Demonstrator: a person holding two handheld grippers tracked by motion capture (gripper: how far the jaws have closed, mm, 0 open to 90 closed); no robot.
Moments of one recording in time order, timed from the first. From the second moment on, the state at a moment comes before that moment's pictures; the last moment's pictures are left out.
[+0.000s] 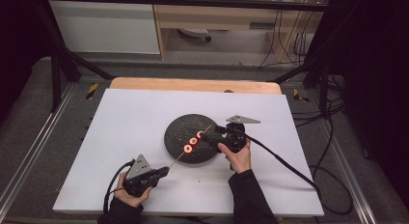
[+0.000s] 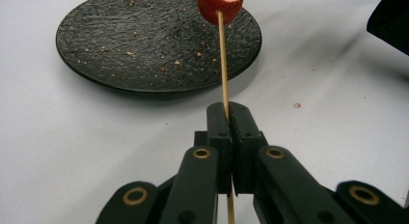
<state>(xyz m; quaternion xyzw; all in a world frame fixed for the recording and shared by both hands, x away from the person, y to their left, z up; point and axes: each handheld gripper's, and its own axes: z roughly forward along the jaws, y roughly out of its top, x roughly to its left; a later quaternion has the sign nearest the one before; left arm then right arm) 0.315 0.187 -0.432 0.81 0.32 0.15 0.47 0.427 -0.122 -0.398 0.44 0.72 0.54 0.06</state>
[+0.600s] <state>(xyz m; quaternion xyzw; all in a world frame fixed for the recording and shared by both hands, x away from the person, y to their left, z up) 0.311 0.184 -0.431 0.81 0.32 0.15 0.48 0.435 -0.117 -0.407 0.45 0.70 0.56 -0.01</state>
